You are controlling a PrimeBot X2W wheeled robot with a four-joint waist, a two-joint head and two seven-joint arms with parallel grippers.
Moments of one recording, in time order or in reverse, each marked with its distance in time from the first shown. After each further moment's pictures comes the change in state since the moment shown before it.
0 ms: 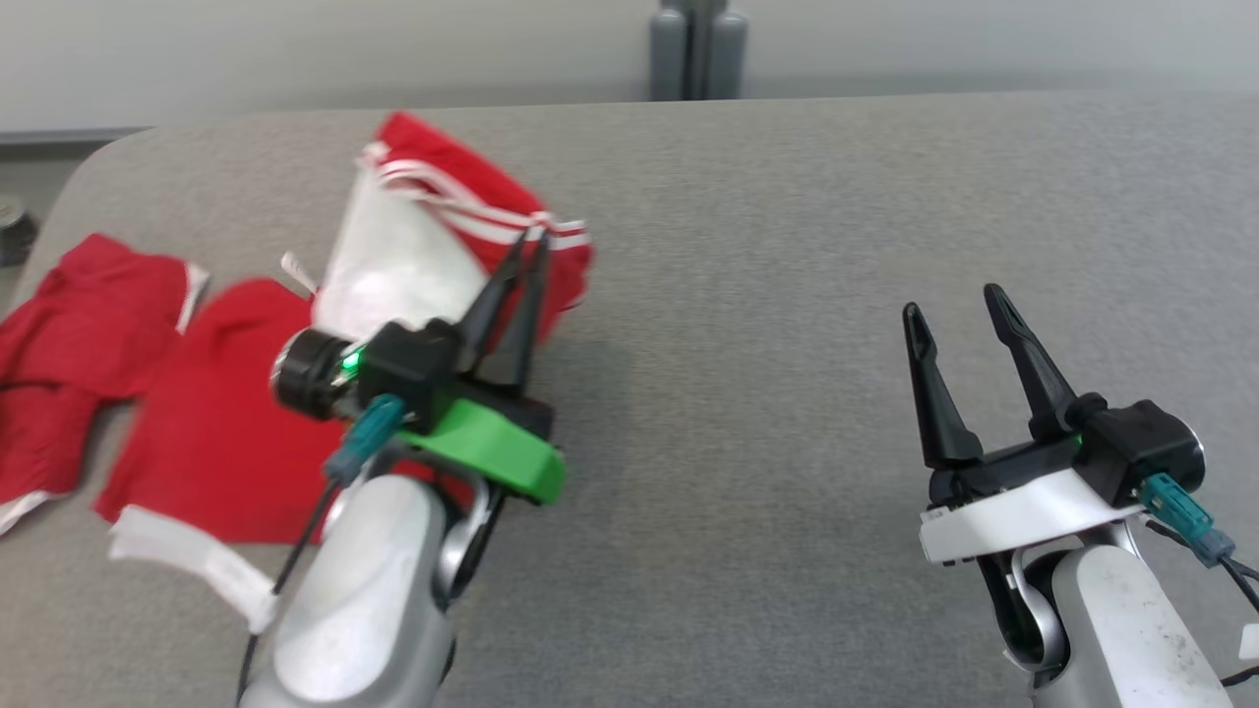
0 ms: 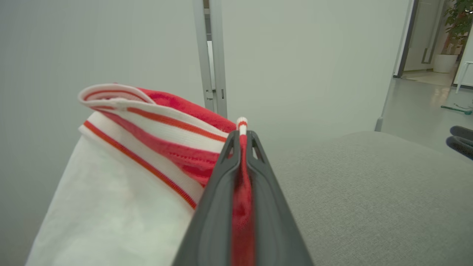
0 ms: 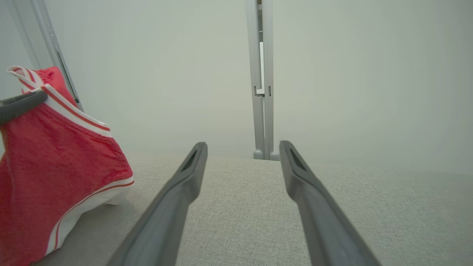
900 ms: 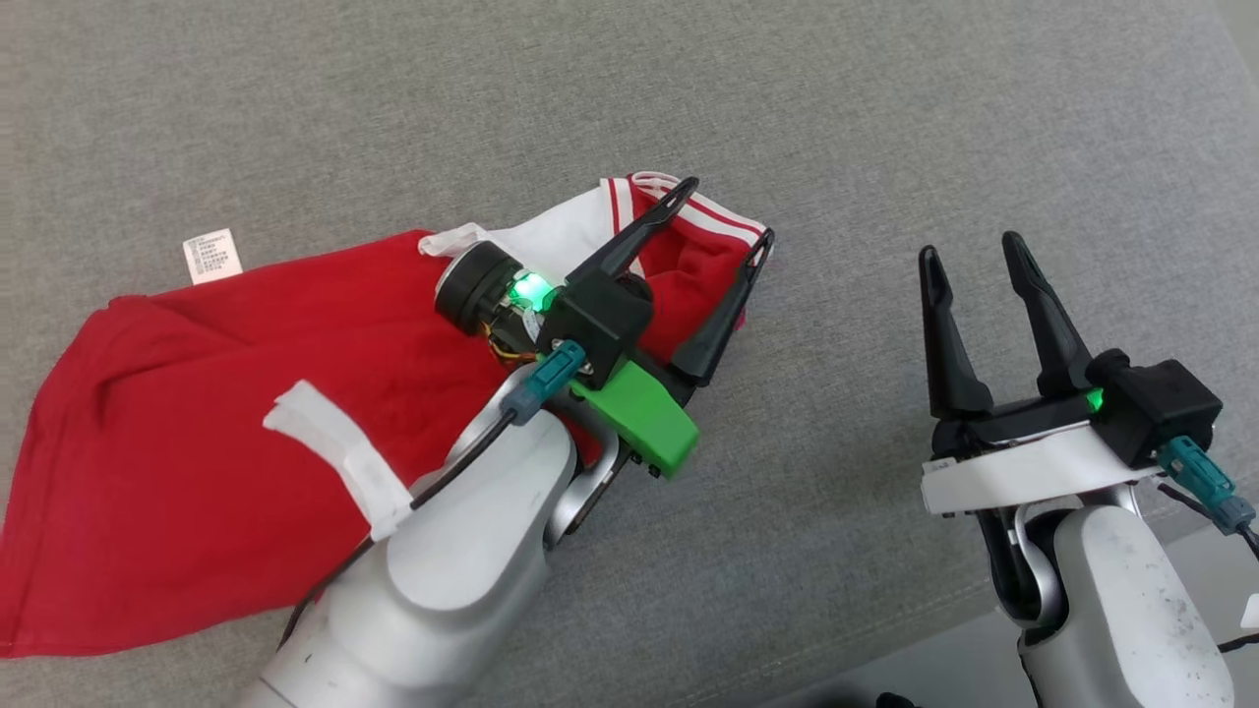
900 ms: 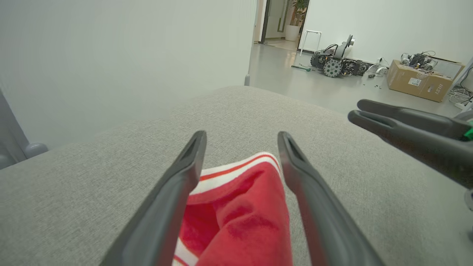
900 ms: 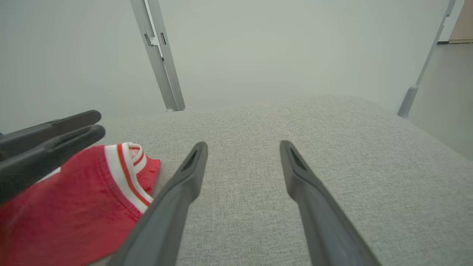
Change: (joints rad) left arm -0.302 -0.008 -0.411 0.230 -0.140 0.066 -0.081; right arm -0.071 0.052 -0.040 0.006 0.008 0.000 -0.009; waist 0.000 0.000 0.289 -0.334
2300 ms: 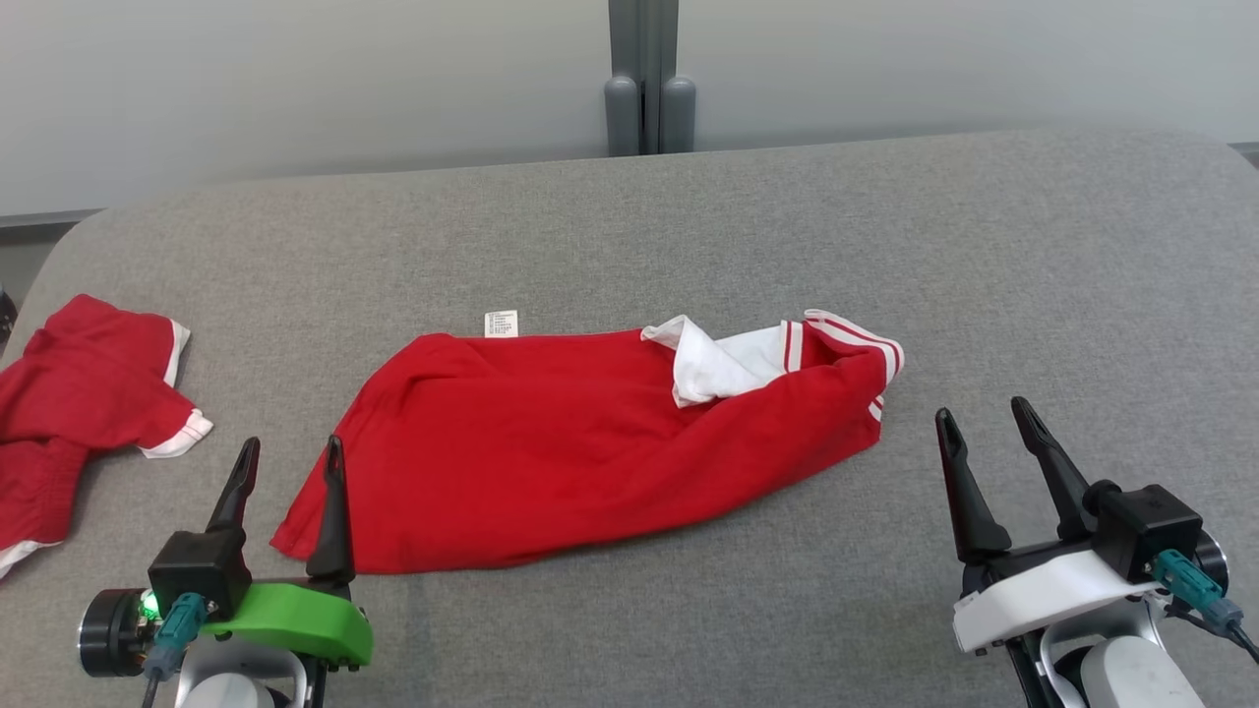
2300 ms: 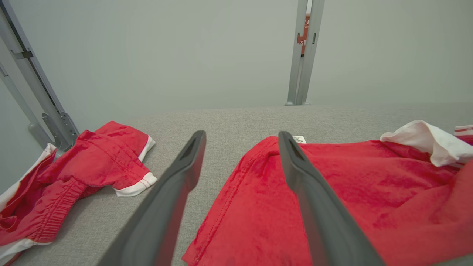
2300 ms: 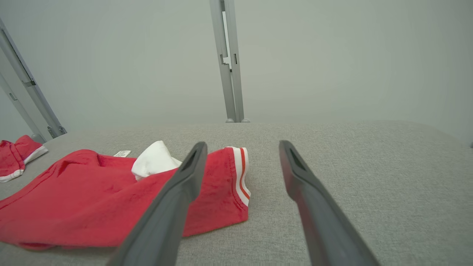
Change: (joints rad) left arm 0.625 0.149 0.630 -0.179 0.081 0.069 -0.005; right arm 0.216 -0.057 -0.011 0.033 0.009 0.000 0.041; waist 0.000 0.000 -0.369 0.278
